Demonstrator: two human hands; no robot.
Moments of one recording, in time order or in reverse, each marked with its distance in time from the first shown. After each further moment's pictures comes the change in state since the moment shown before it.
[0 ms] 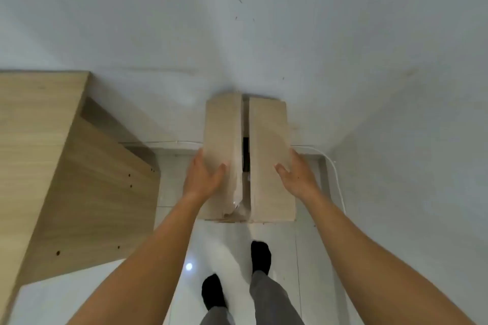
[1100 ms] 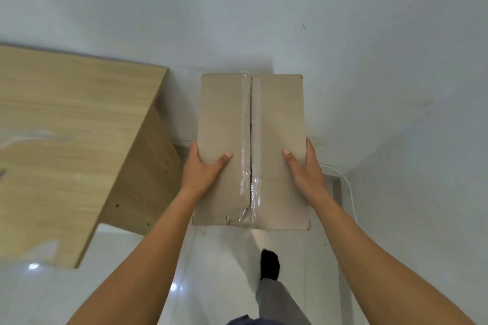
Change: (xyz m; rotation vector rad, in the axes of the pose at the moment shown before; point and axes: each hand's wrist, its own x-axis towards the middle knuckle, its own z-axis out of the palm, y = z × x) left_hand -0.120 -0.040 -0.114 -0.476 0.254 0.040; right_hand -0.126 -0.102 0.030 0.425 0.162 -0.182
